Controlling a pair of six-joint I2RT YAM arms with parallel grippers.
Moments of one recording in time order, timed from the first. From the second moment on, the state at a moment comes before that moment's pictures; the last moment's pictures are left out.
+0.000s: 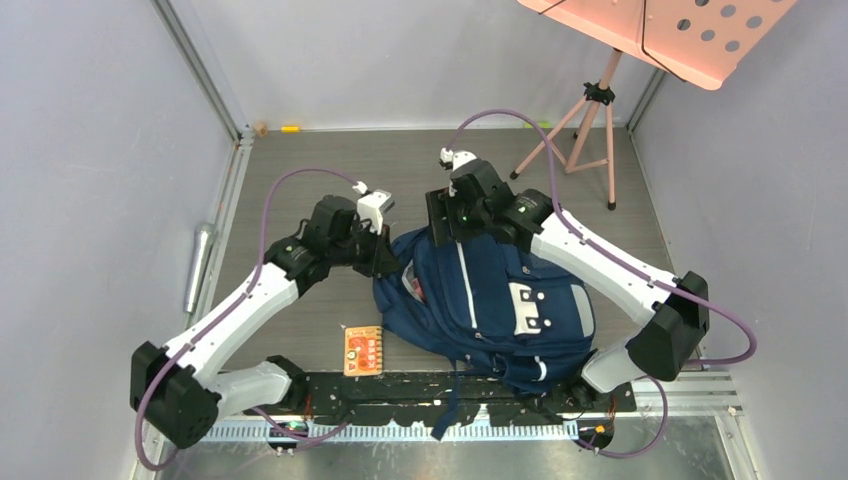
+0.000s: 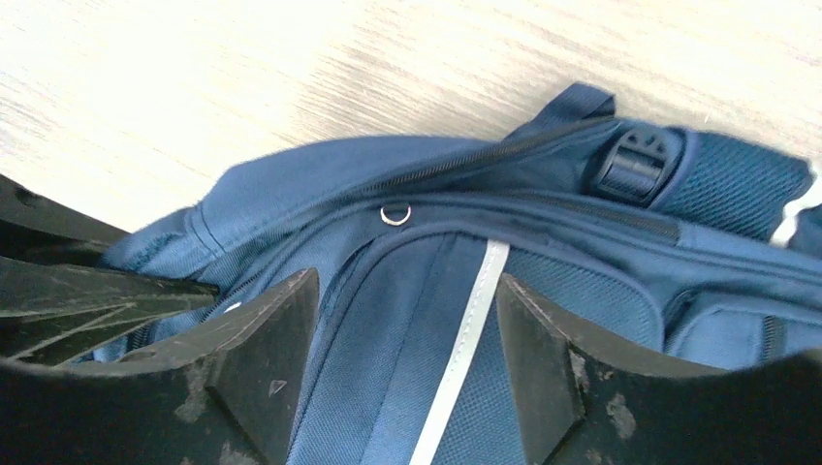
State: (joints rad) left arm -0.56 1.14 0.94 -0.49 0.33 -0.24; right arm 0.77 1.49 1.38 -0.65 0.09 0.39
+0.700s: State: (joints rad) left arm -0.56 0.98 0.97 -0.56 0.35 -0.16; right arm 0.62 1.68 1.63 -0.80 -0.35 0.28
